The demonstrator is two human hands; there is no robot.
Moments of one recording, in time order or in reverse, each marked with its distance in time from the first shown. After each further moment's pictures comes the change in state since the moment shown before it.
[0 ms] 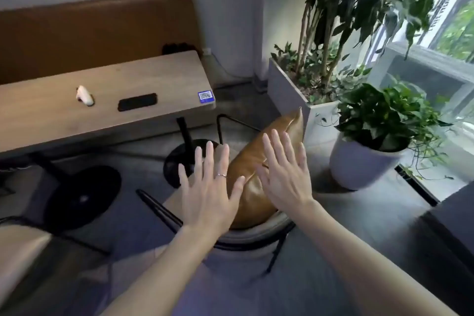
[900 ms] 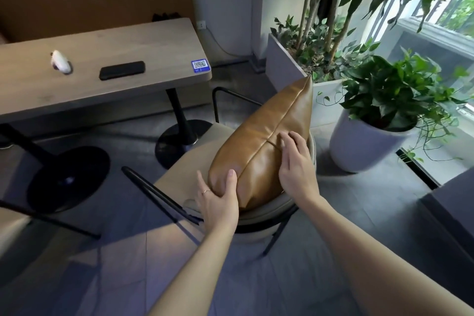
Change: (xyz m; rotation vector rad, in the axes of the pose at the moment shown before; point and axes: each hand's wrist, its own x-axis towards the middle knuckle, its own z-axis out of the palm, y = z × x) left_hand -0.031 0.004 0.113 -0.995 -0.121 -0.828; right_hand -0.028 0.034 0.094 0.577 0.103 0.303
